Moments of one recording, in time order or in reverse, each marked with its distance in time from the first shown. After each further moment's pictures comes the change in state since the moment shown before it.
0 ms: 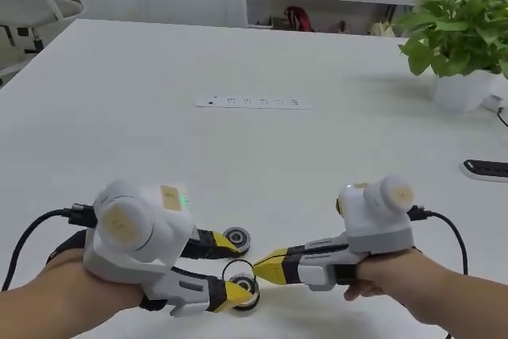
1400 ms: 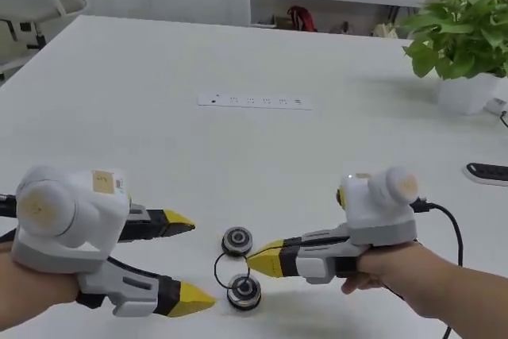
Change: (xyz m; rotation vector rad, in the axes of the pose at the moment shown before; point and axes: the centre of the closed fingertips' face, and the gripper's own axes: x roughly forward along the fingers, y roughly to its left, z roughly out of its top) left arm -0.047 0.019 -0.015 -0.071 -0.056 0.044; right arm 0.003 0.017 0.018 -0.031 -0.014 0.055
